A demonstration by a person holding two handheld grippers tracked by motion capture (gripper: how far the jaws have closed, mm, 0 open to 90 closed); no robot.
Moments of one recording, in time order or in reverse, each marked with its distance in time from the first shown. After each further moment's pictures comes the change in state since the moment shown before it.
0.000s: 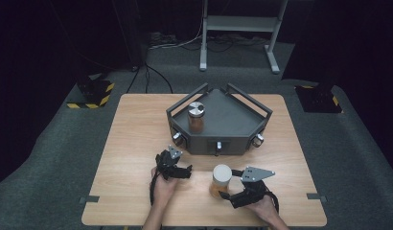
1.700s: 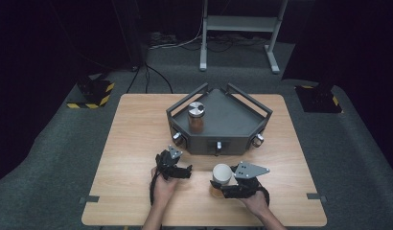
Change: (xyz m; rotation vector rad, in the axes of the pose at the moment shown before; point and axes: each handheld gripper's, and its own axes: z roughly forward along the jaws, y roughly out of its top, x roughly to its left) left arm 0.000 0.000 0.000 0.001 0.000 0.001; right arm 0.009 0.012 0.011 -0.099 -0.017 -0.060
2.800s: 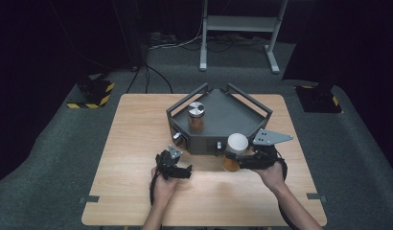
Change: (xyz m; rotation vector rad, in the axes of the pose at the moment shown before) left arm 0.000 0.000 0.000 -0.002 0.000 -0.002; right arm -0.048 0.076 -0.044 -0.042 -0.041 0.039
